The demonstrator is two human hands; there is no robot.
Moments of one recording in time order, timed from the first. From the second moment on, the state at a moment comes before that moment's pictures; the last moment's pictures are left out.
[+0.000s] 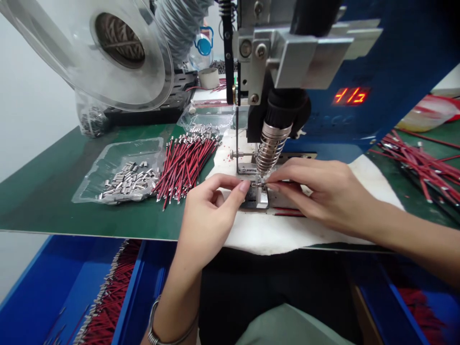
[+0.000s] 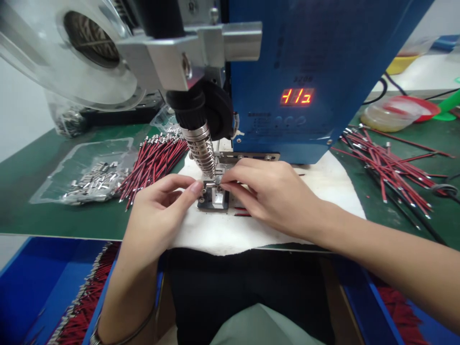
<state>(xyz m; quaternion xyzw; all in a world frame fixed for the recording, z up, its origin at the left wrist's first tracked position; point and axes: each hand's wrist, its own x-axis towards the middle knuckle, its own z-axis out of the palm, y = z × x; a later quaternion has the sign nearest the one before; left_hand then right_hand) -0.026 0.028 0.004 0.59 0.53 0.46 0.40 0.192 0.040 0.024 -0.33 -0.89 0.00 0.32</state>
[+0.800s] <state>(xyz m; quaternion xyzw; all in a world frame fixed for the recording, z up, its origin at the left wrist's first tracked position) -0.023 0.024 0.005 0.60 0.55 0.44 0.38 0.193 0.041 0.025 -0.32 -0.89 -0.02 0.31</state>
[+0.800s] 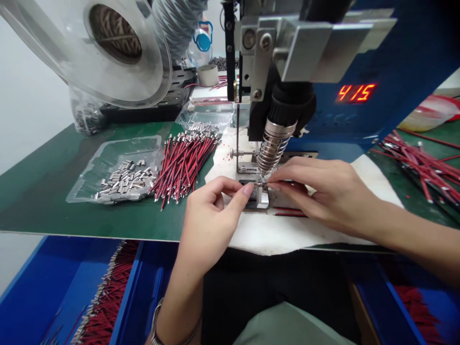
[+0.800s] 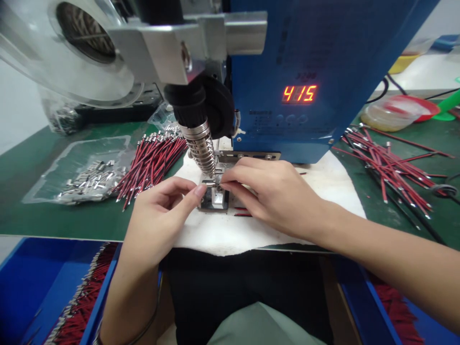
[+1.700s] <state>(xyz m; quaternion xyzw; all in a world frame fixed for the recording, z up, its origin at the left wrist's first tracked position) -0.024 0.025 0.007 0.60 0.51 0.47 0.40 0.193 0.041 0.025 -0.32 -0.89 -0.03 0.31</state>
